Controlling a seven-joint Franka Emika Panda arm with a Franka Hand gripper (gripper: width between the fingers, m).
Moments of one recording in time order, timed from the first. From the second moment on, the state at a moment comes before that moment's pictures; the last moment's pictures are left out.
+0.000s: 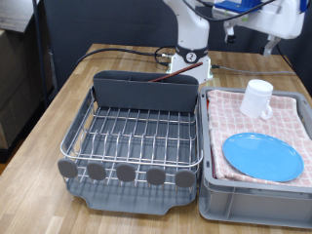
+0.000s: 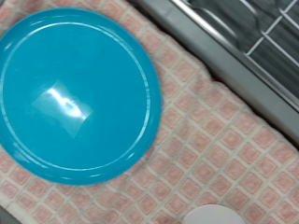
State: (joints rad) arm 0.25 -0.22 0.00 -2.31 -0.14 2.20 1.95
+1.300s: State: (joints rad) arm 0.26 0.00 0.01 -2.44 0.31 2.80 1.42
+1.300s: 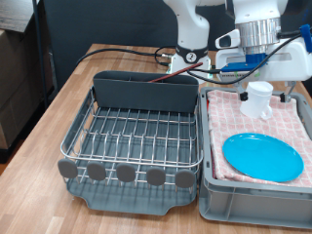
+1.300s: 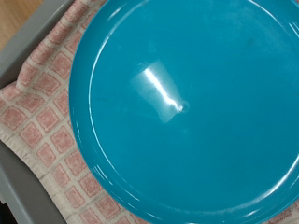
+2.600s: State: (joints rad) arm 0.25 0.08 0.06 -2.53 0.77 3.00 1.13
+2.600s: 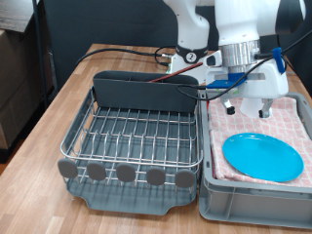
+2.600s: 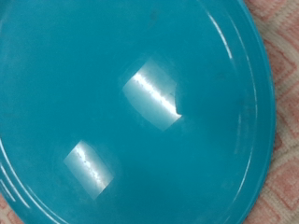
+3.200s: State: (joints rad) arm 0.24 0.14 0.09 -2.49 0.97 3.04 0.92
